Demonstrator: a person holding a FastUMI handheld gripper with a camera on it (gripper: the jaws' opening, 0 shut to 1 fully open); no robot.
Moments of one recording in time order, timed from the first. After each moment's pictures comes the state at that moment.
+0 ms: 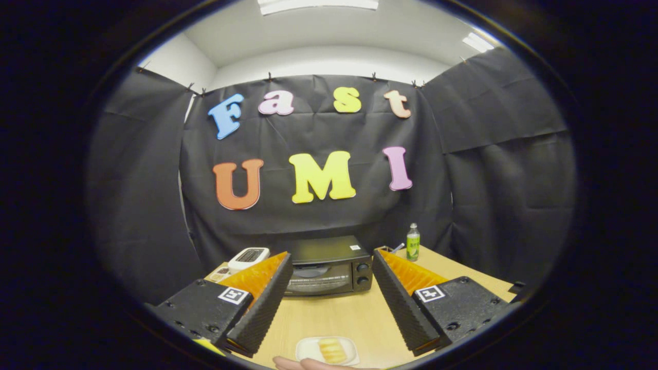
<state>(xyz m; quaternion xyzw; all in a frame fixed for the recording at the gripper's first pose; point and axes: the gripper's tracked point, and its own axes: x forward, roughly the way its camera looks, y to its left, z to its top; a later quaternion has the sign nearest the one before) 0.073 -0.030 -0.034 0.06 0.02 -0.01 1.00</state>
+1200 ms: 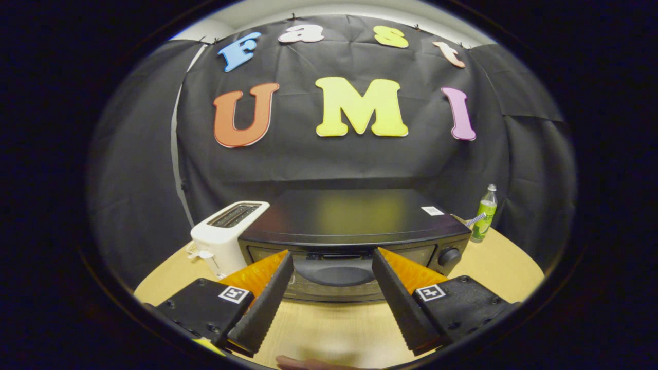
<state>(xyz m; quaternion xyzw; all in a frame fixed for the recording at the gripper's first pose) 0.321 0.061 -0.184 0.01 0.15 0.07 0.99</state>
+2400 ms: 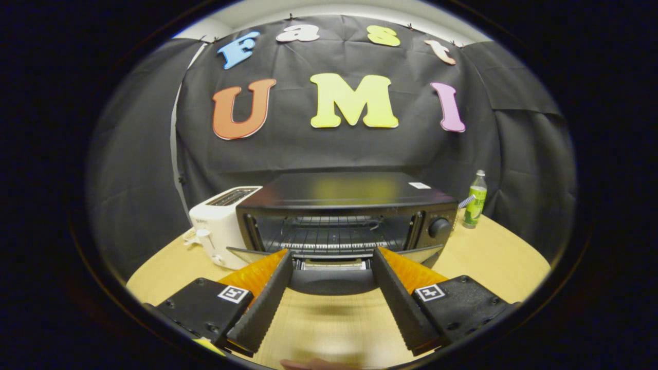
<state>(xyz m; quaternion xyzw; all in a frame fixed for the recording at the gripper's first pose) 0.264 0.050 -0.227 0.02 0.16 0.05 0.99</state>
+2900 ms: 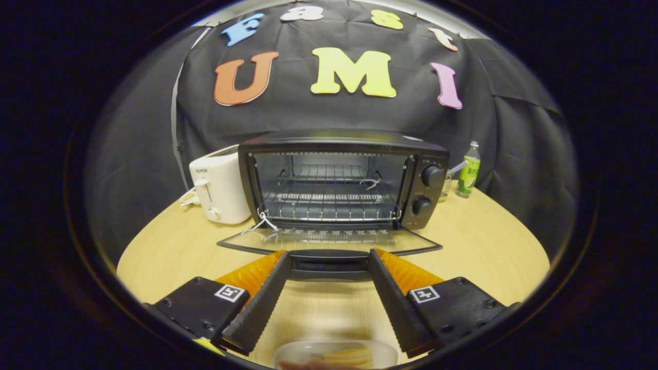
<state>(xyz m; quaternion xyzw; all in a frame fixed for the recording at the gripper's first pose) 0.222 0.042 -0.295 0.01 0.25 0.04 0.97</state>
